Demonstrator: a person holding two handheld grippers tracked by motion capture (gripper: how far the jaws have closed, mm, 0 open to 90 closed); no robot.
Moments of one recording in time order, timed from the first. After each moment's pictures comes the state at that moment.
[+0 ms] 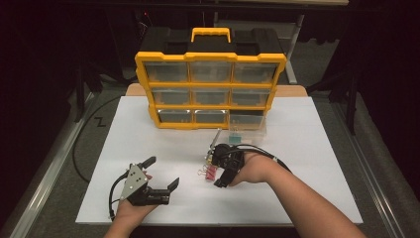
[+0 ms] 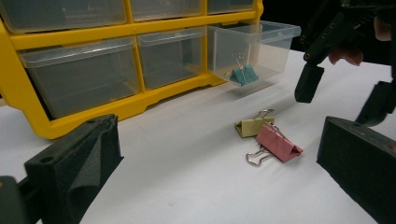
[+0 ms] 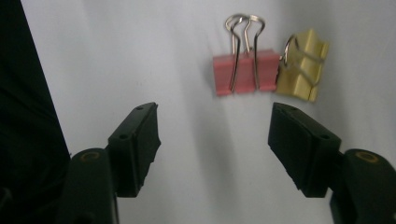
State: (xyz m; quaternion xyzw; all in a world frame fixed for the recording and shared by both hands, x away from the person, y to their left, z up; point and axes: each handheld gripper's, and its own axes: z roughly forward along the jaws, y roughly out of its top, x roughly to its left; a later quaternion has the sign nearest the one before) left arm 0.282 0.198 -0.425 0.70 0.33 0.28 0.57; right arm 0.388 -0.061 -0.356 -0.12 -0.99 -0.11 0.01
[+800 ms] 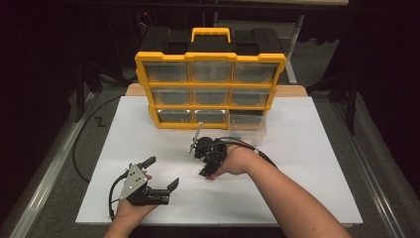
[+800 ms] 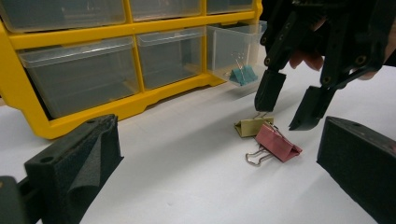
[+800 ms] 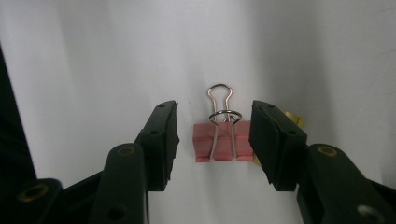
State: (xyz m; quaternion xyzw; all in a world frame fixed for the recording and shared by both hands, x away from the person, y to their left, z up) left arm 0.282 0.199 -0.425 0.70 0.33 0.28 0.57; right arm 0.405 -0.017 -0.357 -0.09 -0.99 -0.12 -0.01
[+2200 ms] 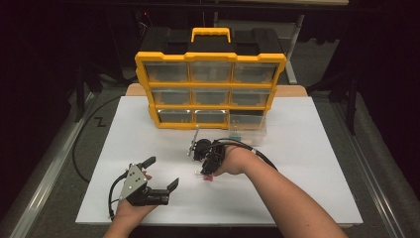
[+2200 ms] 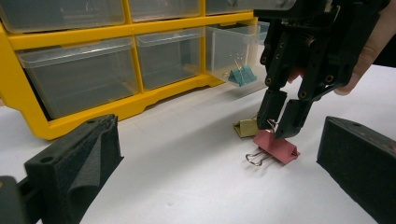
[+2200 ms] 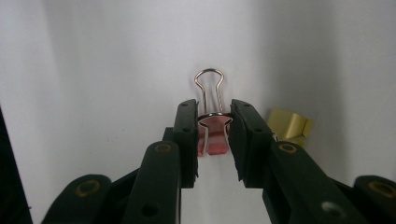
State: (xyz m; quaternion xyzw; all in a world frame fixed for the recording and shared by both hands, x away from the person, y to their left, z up) left arm 0.281 0.199 -0.425 0.70 0.33 0.28 0.57; right arm 0.408 -0.015 -0.368 -0.08 -0.99 -0.10 0.00
